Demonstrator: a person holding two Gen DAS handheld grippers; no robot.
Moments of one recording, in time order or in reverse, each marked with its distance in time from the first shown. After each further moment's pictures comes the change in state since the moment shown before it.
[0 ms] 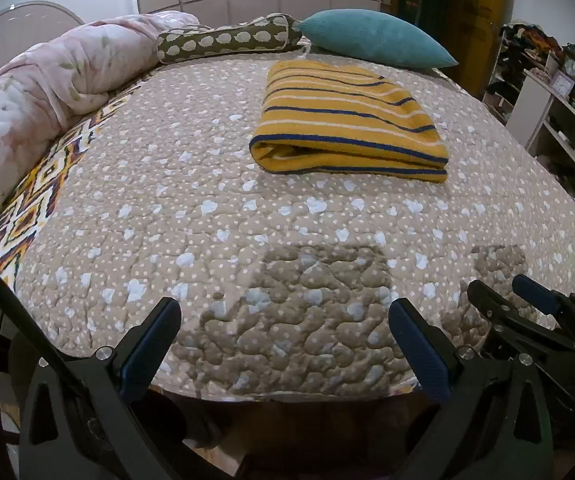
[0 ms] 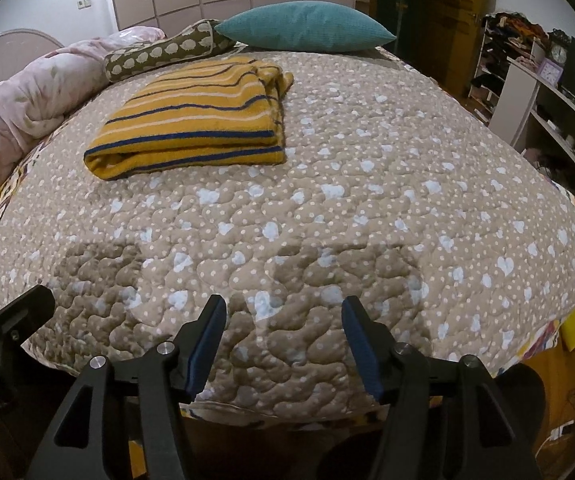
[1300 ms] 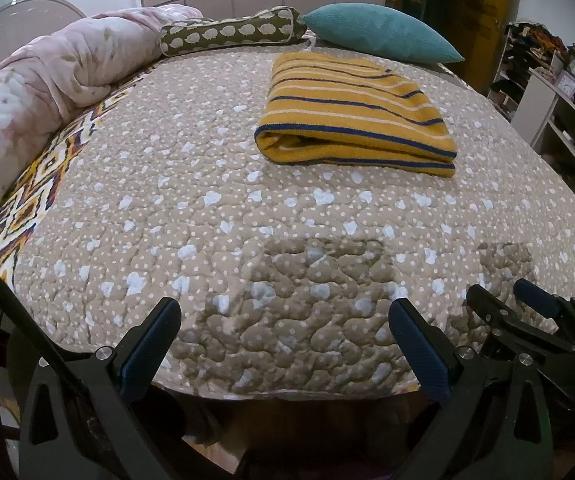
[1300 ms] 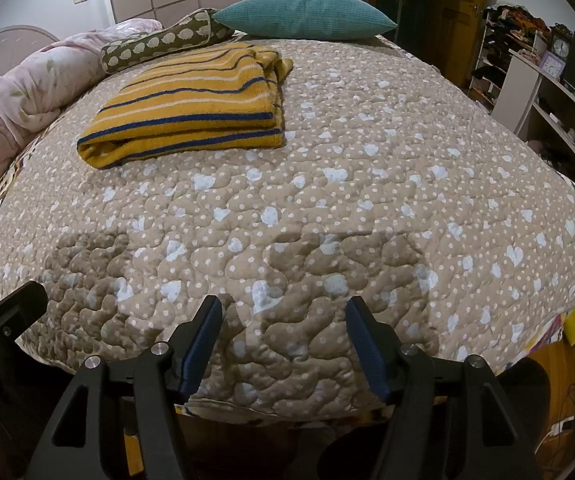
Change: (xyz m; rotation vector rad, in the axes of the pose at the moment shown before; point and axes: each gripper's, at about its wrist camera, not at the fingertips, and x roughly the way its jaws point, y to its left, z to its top) left arm 0.006 0.004 0.000 -0.015 0.023 0.010; right arm 0.011 0.000 -0.004 0.007 0.030 0.002
